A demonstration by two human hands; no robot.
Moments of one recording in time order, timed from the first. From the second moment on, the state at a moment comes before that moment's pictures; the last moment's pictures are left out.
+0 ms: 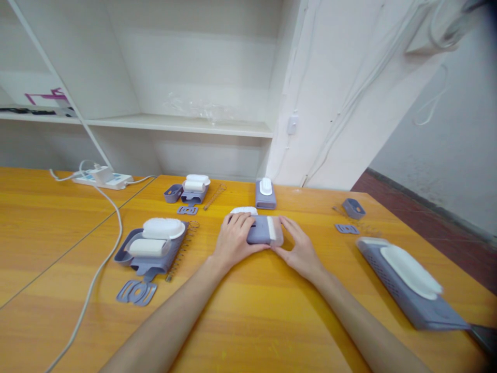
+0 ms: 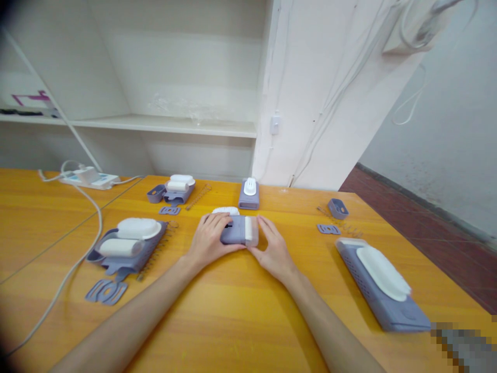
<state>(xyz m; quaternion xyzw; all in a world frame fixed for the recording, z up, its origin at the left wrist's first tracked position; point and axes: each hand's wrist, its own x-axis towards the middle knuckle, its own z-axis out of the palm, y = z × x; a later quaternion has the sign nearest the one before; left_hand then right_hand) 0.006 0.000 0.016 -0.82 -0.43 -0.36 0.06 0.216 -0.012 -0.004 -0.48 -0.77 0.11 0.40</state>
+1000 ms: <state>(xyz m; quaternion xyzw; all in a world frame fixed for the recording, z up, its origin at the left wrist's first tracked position) 0.006 -0.002 0.016 -0.84 -0.41 -0.36 0.05 0.213 -0.017 -0.003 -0.48 -0.77 0.20 0.37</state>
